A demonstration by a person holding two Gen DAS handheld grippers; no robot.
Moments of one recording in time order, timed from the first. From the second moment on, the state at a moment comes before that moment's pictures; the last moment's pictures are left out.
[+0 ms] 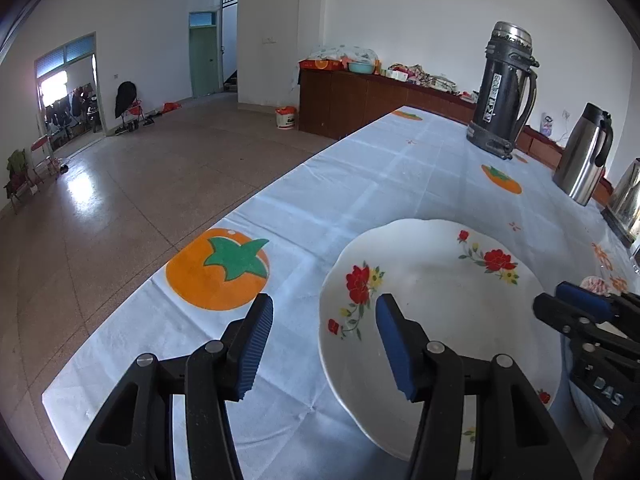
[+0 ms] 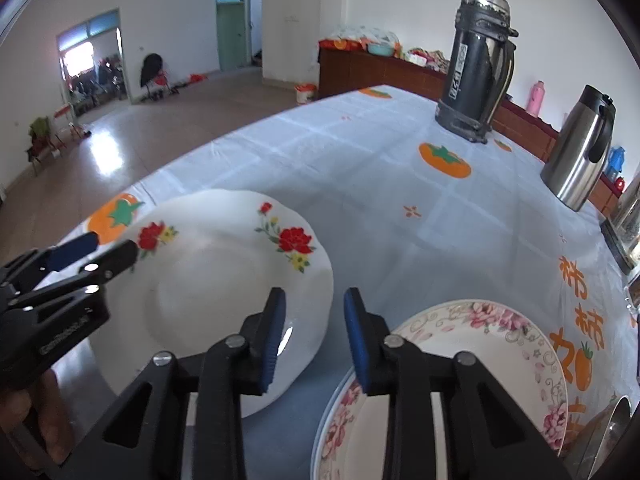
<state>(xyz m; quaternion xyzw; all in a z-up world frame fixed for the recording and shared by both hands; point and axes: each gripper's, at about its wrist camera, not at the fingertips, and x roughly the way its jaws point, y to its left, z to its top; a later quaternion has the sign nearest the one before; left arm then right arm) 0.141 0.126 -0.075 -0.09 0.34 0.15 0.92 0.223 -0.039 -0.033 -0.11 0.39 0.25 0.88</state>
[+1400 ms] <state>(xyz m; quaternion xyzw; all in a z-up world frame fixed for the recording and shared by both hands) 0.140 0.129 -0.073 -0.11 0.33 0.13 0.93 0.187 -0.062 -0.025 -0.04 0.36 0.30 0.88</state>
